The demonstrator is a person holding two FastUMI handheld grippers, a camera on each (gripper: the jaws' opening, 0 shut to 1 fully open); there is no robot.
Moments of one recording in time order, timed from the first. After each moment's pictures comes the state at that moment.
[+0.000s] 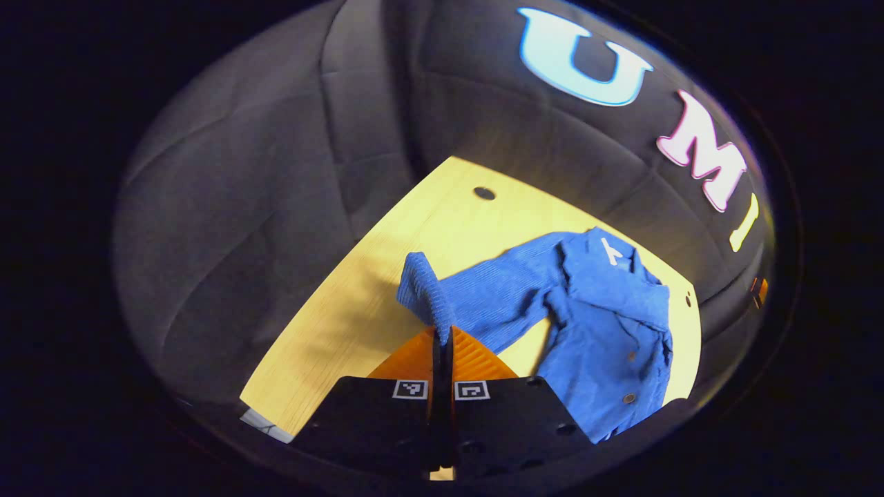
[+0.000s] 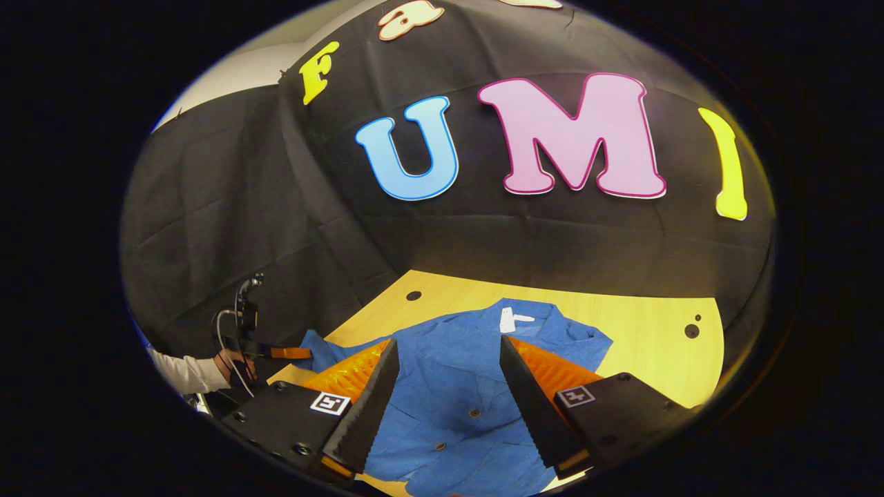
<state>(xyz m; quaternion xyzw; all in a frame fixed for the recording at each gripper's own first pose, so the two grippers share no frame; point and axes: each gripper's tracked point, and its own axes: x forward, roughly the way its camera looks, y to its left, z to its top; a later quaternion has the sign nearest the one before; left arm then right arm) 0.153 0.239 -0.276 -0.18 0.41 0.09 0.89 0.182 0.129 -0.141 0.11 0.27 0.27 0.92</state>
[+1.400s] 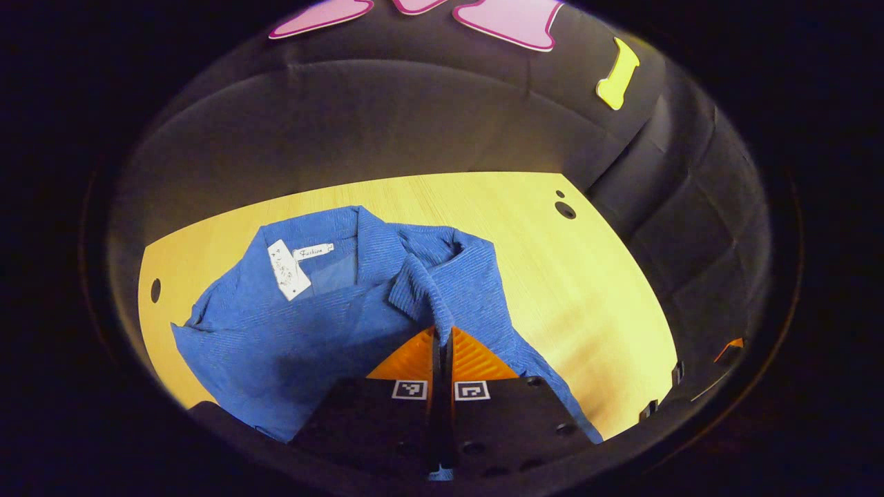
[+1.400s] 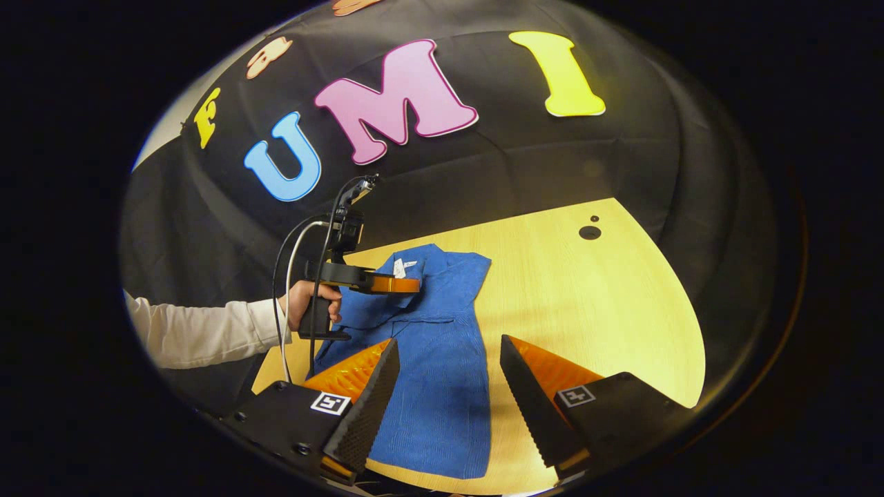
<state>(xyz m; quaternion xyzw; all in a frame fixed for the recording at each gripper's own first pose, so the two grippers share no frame) 0.384 -0.206 -0.315 -0.01 0.48 -0.25 0.84 0.126 -0.071 -0.251 0.21 0.36 0.11 0.90</state>
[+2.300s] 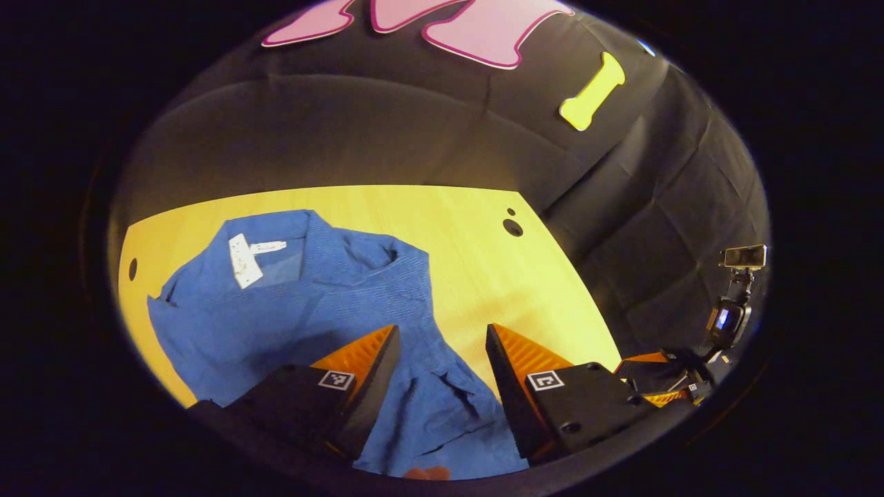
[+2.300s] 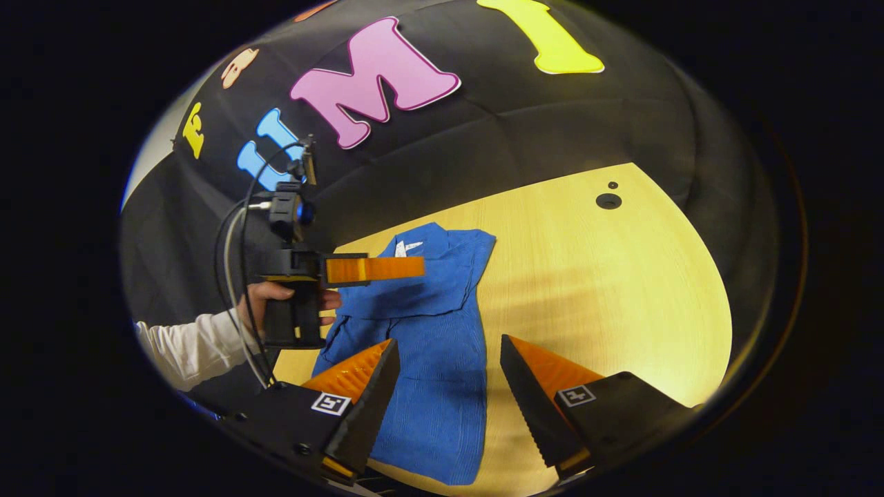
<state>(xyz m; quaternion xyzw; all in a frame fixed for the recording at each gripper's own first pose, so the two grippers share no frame) 0.333 -0.216 -0.253 -0.09 0.46 -0.26 0.85 0.144 -0.069 -0.302 0.24 0.41 0.17 0.87</state>
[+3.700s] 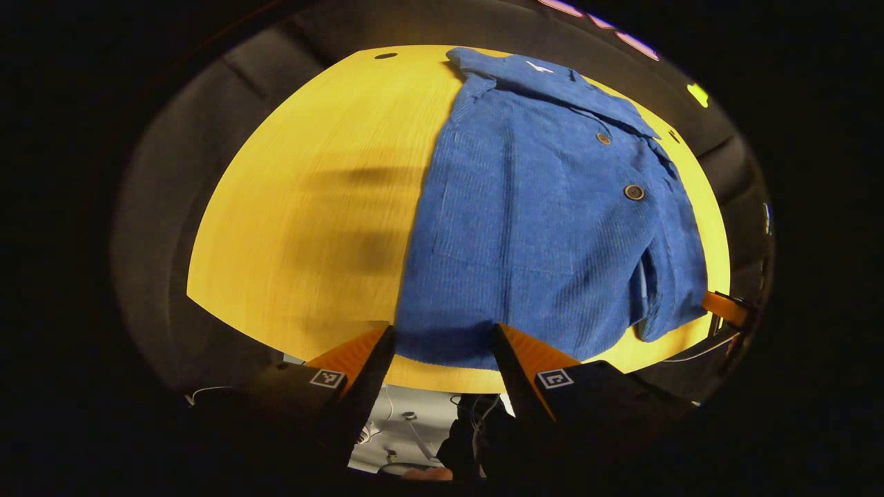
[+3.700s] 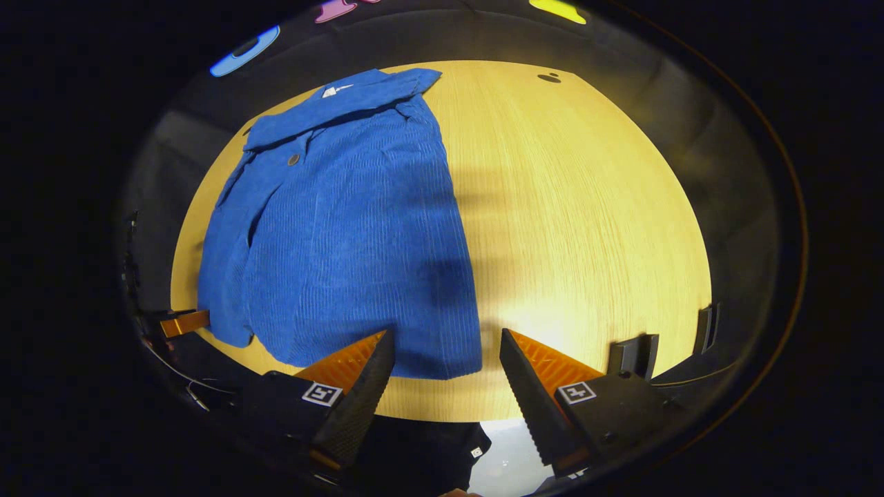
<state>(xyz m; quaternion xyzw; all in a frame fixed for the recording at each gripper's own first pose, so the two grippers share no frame) -0.037 0.067 -0.382 -0.07 0.64 0.01 0.76 -0.079 -0.036 -0.431 0.07 0.62 0.01 0.78</state>
